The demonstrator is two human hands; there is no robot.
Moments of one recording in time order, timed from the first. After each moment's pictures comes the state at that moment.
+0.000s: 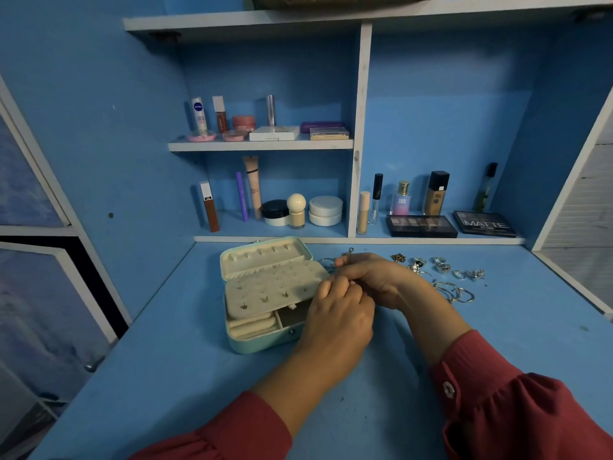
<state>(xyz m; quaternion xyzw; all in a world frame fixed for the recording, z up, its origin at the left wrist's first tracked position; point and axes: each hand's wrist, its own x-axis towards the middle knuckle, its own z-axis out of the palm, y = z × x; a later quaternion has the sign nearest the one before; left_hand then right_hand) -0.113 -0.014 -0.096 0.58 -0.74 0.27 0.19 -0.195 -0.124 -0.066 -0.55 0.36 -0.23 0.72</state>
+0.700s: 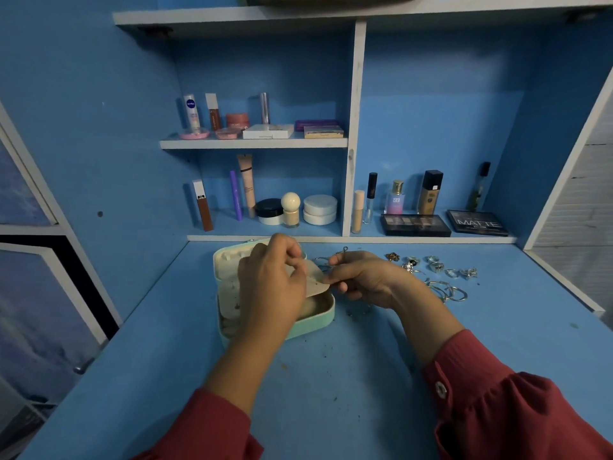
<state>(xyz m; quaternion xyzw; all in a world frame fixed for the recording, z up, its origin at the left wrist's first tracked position) -0.059 -0.011 -0.052 0.65 -0.56 0.08 0.51 -0.196 -0.115 -0.057 -0.56 0.36 -0.21 0.71</state>
